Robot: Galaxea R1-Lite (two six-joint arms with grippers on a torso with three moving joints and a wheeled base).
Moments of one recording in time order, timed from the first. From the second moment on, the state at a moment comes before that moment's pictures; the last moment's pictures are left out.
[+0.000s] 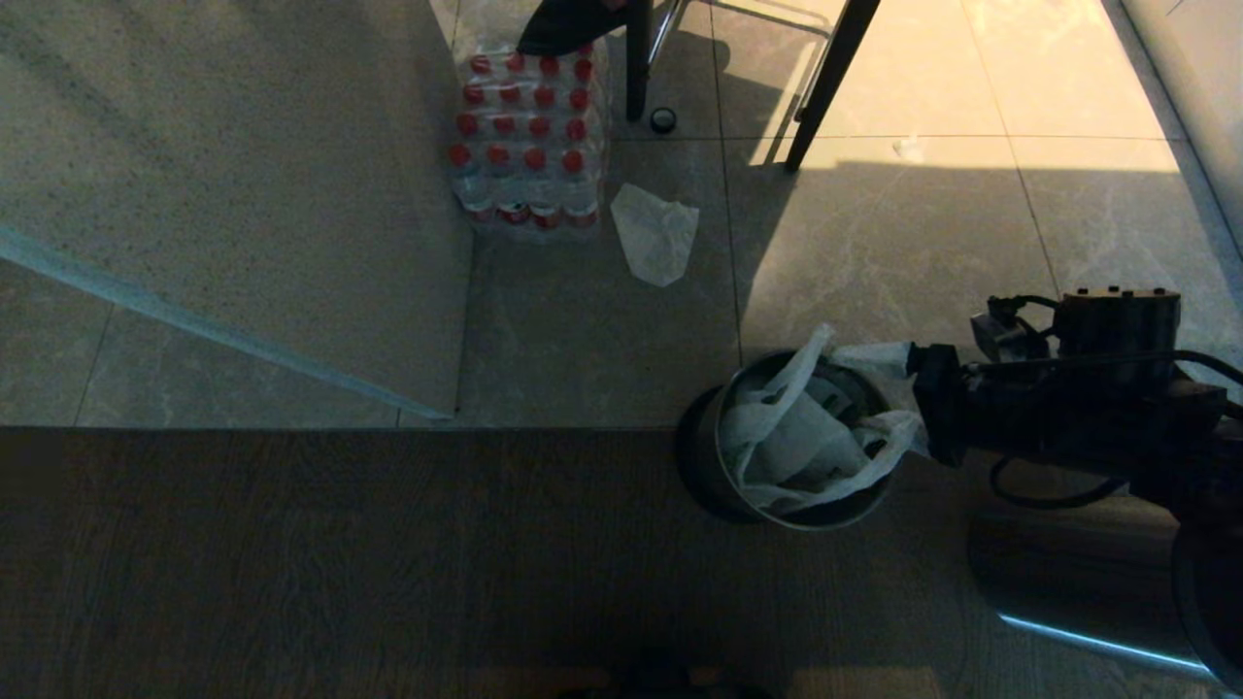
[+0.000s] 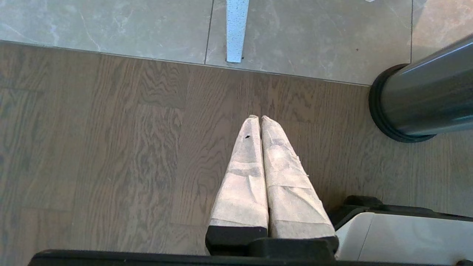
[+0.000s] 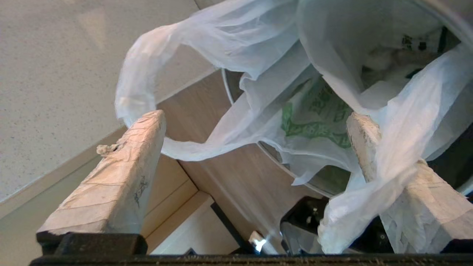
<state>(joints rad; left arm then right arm) -0.01 0.00 -0.01 0.01 0.02 -0.09 0.15 1.75 -0.70 -0.70 0.52 0.88</state>
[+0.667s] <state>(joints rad) -0.01 0.00 -0.01 0.01 0.02 -0.09 0.18 1.75 -0.79 -0.71 0.52 0.88</state>
